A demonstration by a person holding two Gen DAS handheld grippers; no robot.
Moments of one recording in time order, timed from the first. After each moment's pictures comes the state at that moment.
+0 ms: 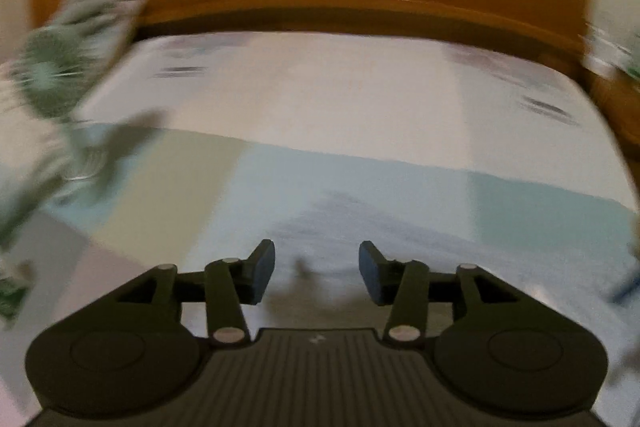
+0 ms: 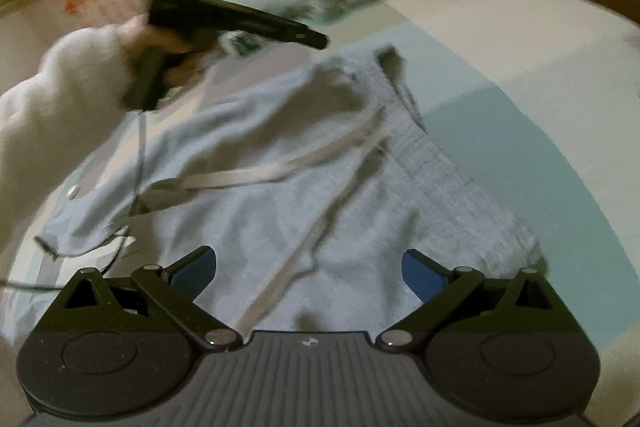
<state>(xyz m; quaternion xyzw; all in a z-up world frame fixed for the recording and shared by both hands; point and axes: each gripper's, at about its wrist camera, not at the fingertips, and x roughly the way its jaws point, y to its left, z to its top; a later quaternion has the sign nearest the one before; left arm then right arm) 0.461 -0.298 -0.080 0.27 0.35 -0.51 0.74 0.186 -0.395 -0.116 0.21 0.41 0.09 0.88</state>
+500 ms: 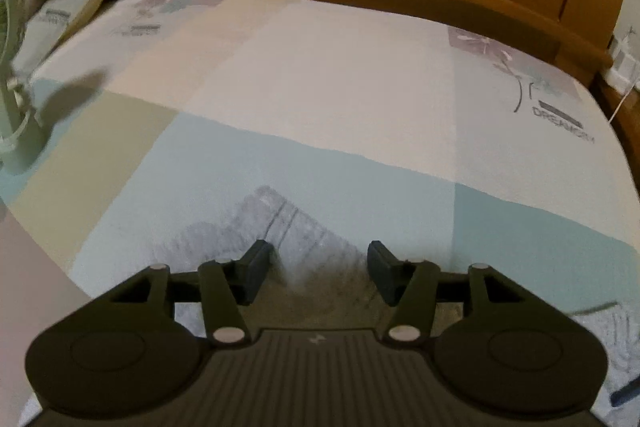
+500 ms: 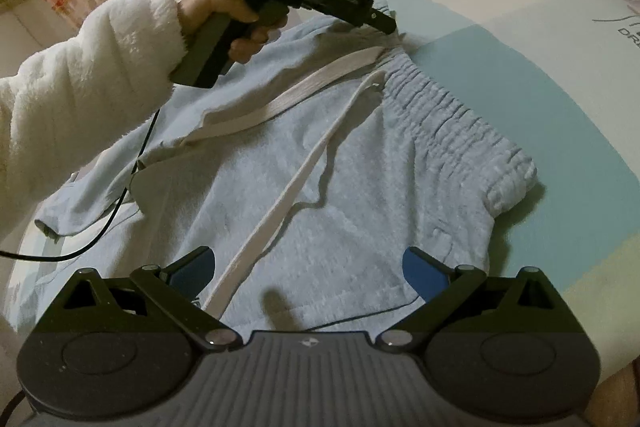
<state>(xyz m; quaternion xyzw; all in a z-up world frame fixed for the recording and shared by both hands) 0.458 -0.357 -0.123 0.24 0.38 -0.46 0.77 0.155 -0.387 -0.126 0.22 0.42 0.09 0.87</state>
